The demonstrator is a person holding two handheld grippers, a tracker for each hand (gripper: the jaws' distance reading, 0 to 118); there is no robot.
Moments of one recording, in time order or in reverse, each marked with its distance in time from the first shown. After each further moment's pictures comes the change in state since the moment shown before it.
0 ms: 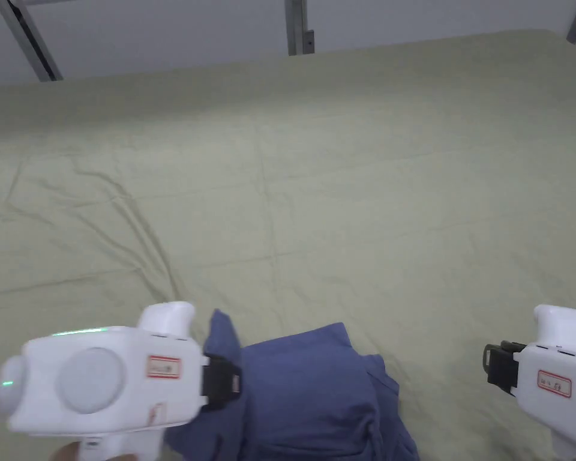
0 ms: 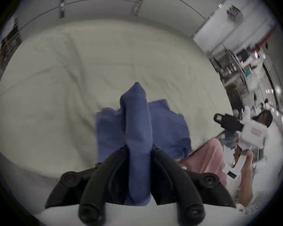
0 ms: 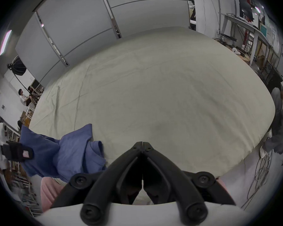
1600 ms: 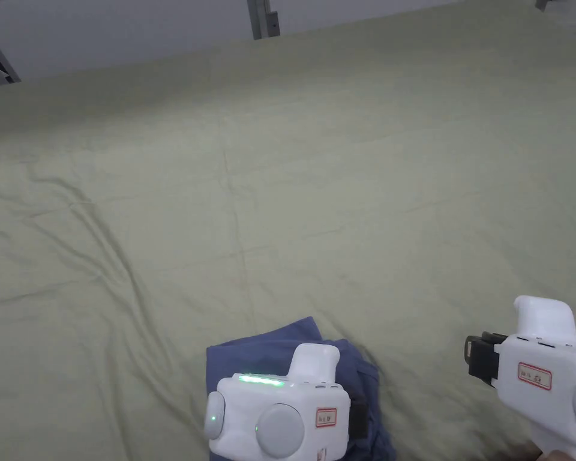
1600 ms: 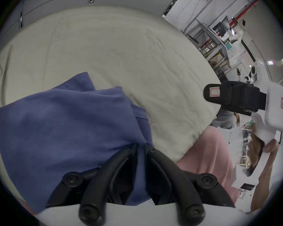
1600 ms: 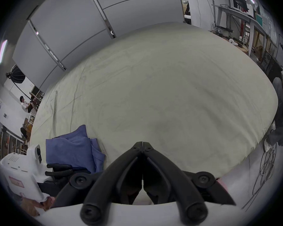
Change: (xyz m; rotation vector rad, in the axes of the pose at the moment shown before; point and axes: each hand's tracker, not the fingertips) left arm 0.095 -0.031 -0.151 -0.052 -0.162 -0.168; right arm 0.016 -0.004 -0.003 -0.013 0.021 -0.060
